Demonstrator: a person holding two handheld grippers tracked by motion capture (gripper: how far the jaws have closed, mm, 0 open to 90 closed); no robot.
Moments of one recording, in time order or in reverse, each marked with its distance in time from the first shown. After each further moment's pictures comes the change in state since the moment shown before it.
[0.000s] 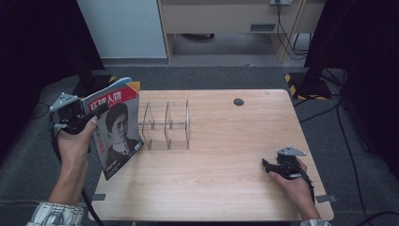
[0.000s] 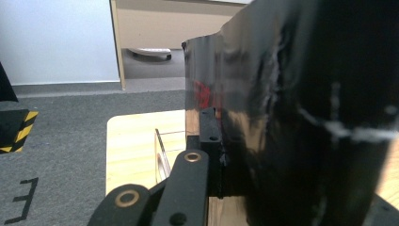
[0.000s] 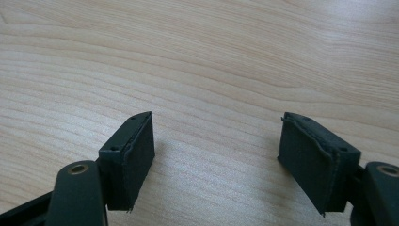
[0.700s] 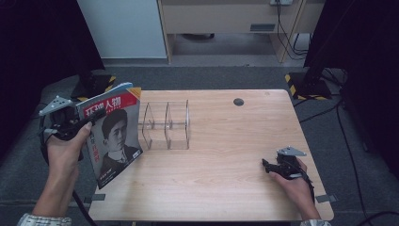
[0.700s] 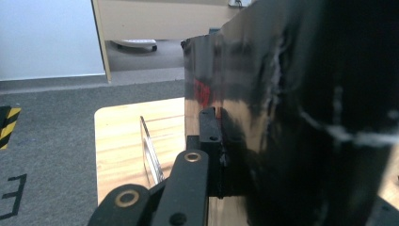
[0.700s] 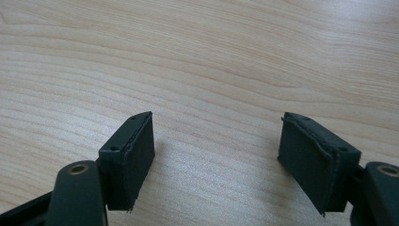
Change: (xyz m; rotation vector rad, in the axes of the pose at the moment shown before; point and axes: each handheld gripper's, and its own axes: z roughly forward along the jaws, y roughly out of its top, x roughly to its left) left arm -0.009 0.006 -0.026 0.044 -0.057 0.028; right arm 0.000 0.000 0.000 0.000 0.000 0.000
